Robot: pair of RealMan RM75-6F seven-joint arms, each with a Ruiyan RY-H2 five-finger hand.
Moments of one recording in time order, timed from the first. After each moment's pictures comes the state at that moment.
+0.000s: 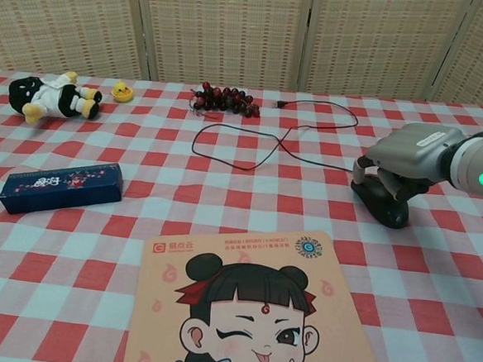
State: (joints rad) left arm -0.10 -1.11 -0.08 -1.56 1.44 1.47 -0.07; right arm 0.95 -1.46 -0.06 -1.50 -0.70 0.90 -0.87
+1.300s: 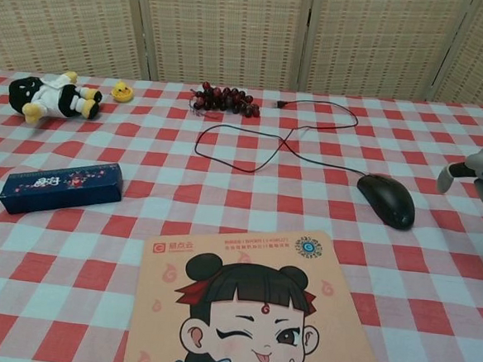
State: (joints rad) left arm -0.11 -1.14 -0.06 -1.56 1.45 1.44 -0.03; right arm 0.70 -1.28 -0.14 -1.64 -0.94 1.06 -0.71
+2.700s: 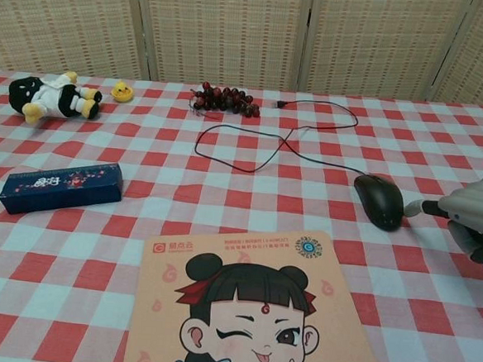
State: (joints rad) left arm -0.11 -1.13 -0.06 -1.56 1.45 1.45 -0.04; right arm 0.64 -1.36 -0.10 -1.61 -0.98 0.97 -0.72
